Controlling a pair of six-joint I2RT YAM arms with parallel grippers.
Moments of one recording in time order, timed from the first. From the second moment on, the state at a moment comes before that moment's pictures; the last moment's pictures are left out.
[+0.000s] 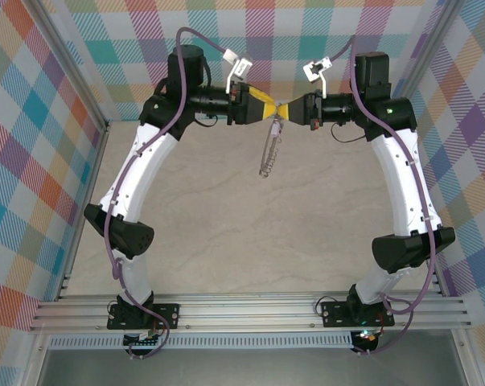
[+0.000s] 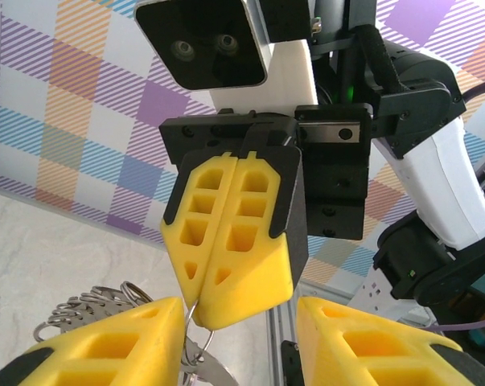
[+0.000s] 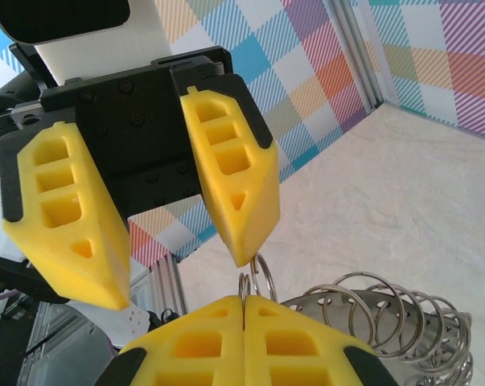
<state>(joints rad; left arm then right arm) -0.49 1.92 2.35 -0.64 1.08 -0.21 0.25 1.68 2.14 -0.96 -1.06 0.08</state>
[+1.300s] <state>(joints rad) -0.52 1.94 2.34 -0.59 1.06 -0.26 0.23 1.60 2.04 -0.85 -1.04 0.15</state>
